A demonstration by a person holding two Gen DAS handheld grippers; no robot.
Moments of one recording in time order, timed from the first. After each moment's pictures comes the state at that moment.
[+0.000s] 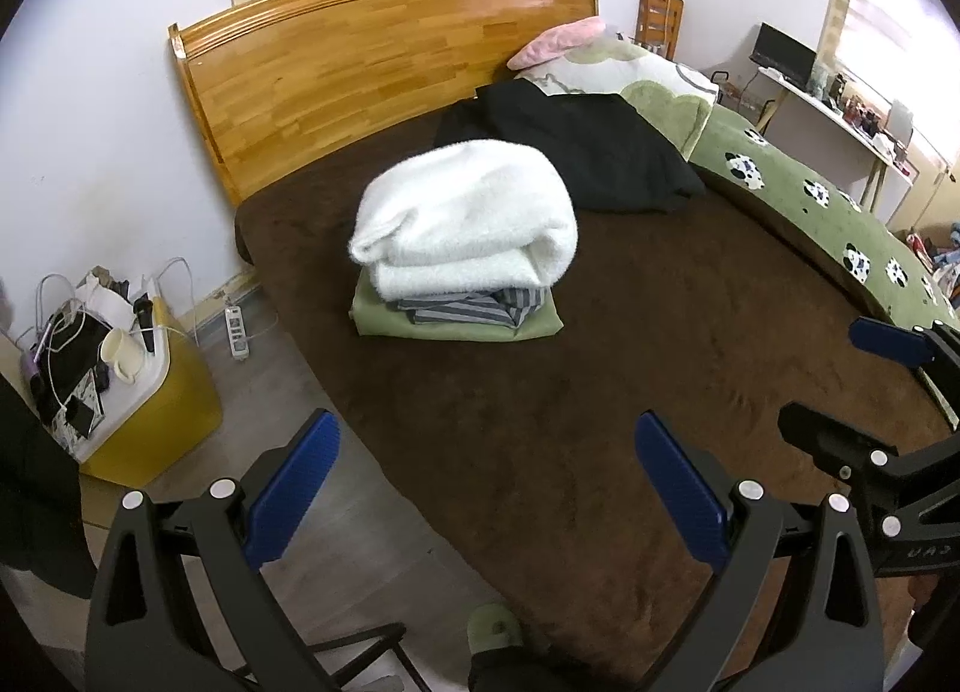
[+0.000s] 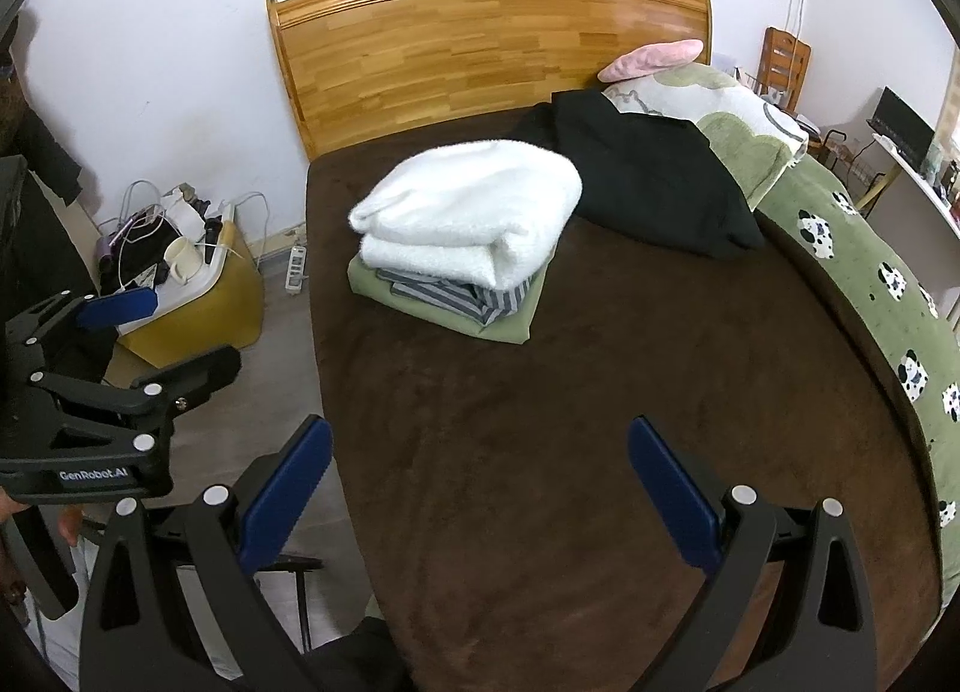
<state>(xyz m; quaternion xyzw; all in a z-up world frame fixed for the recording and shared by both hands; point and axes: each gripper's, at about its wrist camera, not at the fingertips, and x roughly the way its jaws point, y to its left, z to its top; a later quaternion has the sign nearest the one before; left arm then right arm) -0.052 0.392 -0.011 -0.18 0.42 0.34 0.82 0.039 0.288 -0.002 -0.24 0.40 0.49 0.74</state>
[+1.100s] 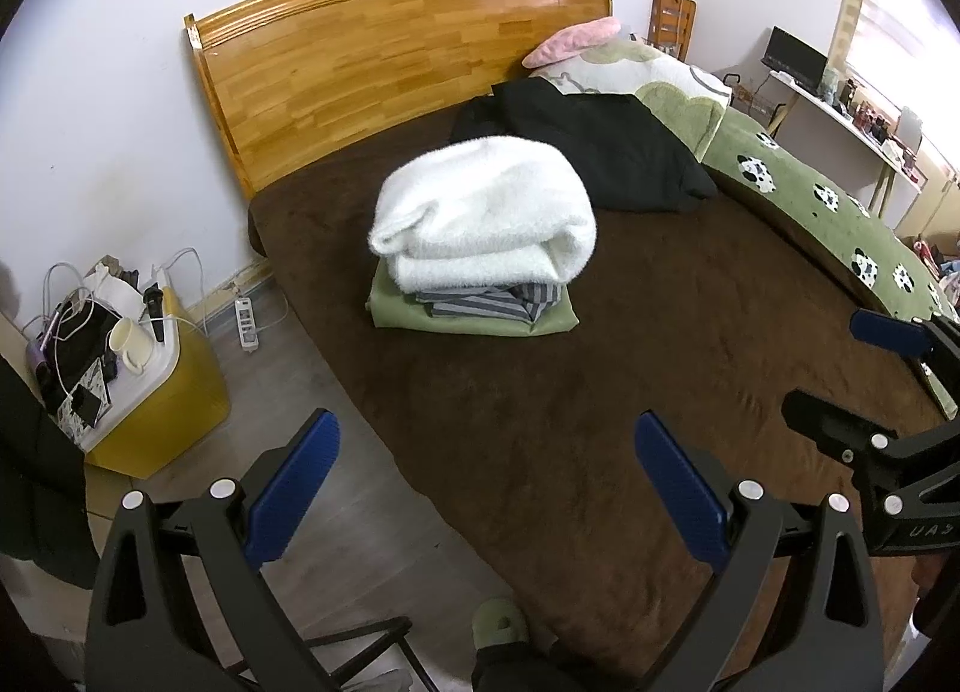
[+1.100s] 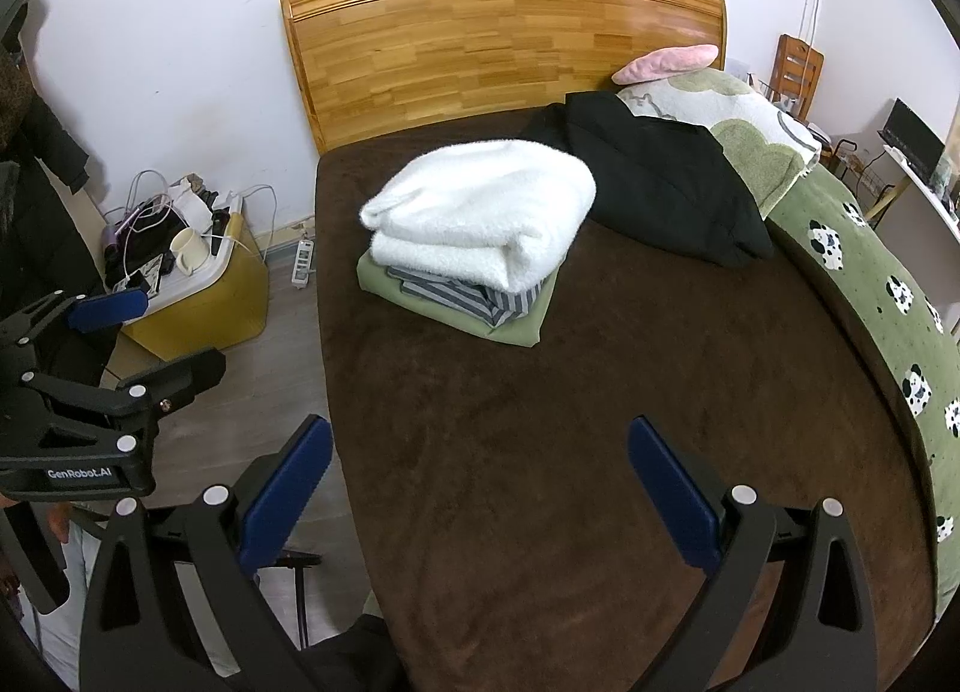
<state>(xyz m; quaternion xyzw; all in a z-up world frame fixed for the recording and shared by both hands) -0.064 0.400 -0.011 -0.18 0.43 0.35 0.81 0.038 0.295 -0.003 -0.25 0.40 0.50 0.73</state>
